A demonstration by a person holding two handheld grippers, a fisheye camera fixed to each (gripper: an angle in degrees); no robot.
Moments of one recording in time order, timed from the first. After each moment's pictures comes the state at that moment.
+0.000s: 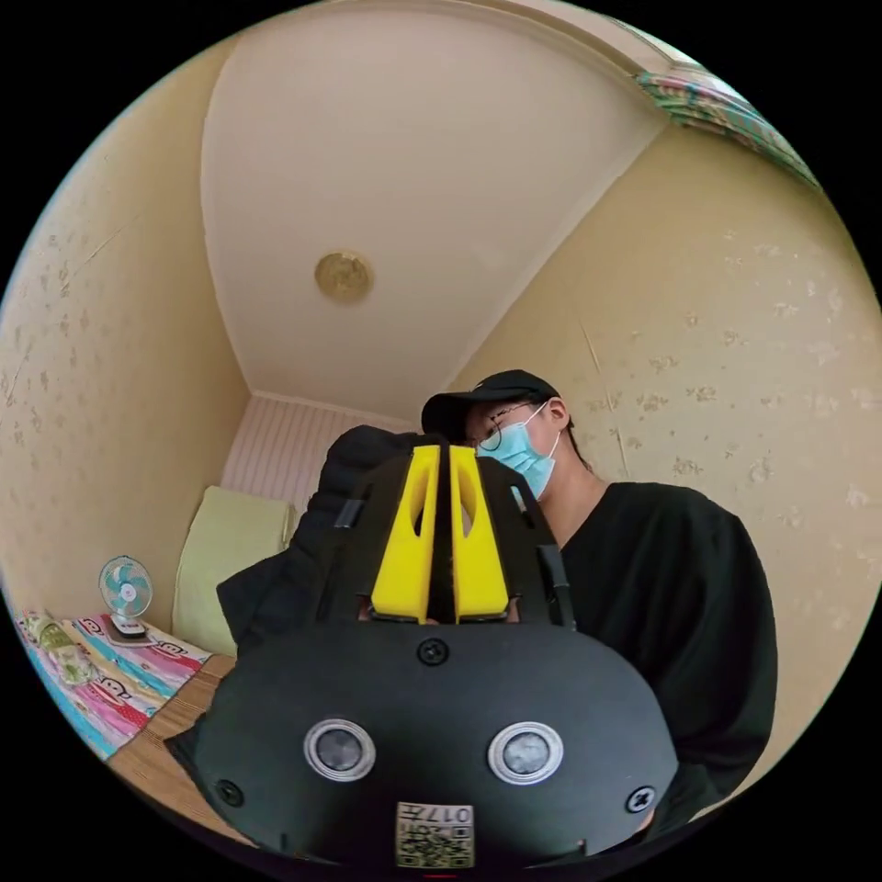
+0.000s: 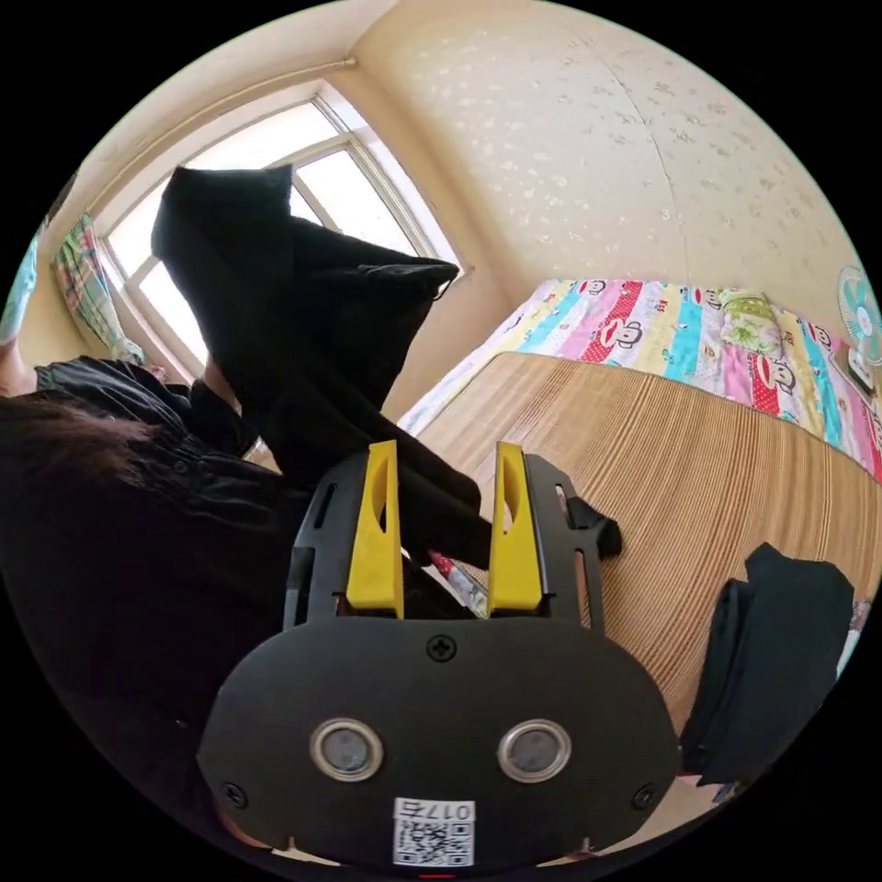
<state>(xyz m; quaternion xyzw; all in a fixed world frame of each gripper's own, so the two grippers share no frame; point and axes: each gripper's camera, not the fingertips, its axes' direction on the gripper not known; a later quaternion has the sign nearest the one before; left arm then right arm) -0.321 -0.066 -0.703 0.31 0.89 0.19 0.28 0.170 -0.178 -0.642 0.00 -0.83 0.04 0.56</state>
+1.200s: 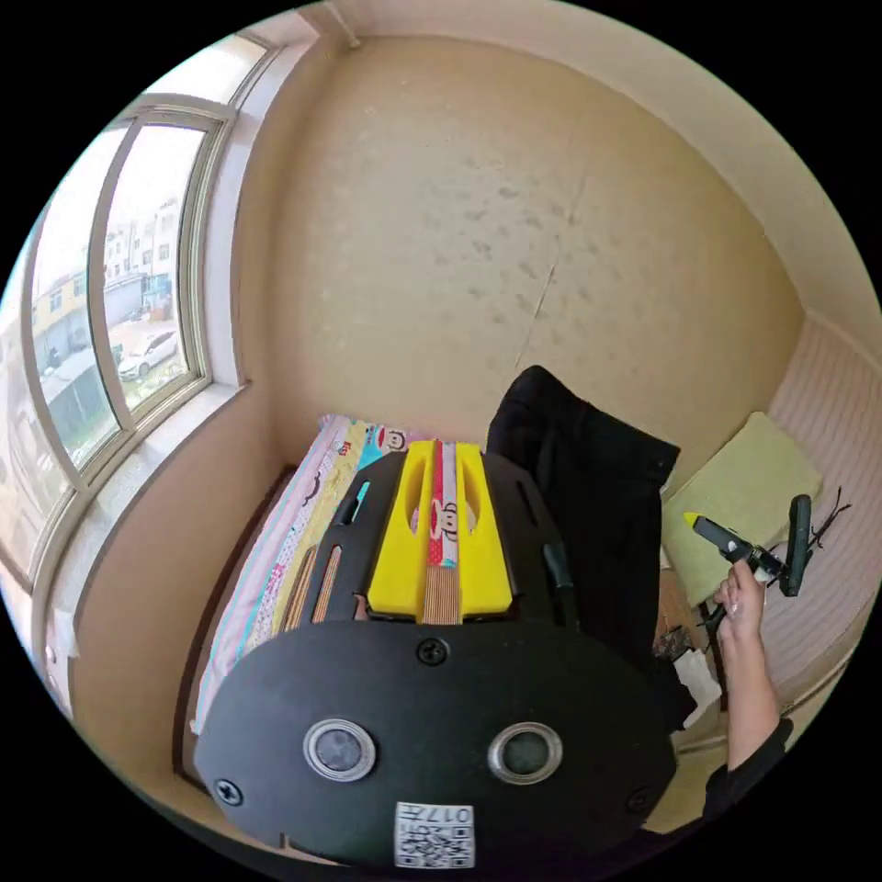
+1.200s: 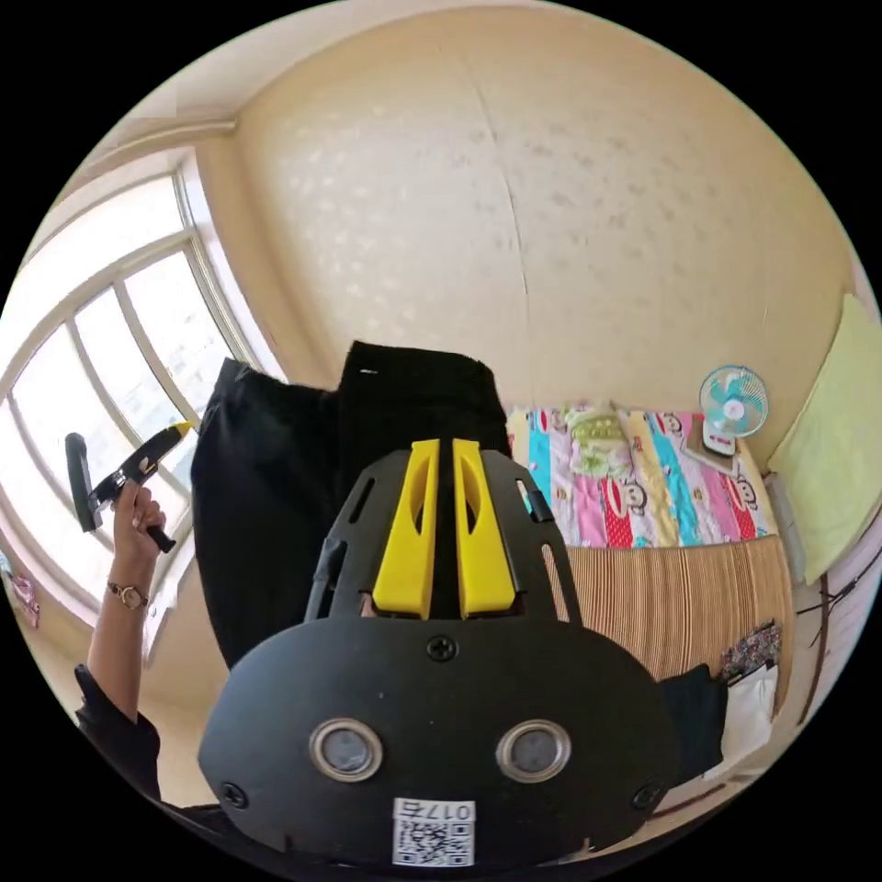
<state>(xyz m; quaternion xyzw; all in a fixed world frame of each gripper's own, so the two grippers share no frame) -0.202 -0.482 -0.385 0.01 0.24 -0.04 0.97 0.164 -0.650 -0.563 -0.09 -0.61 0.10 0.78</state>
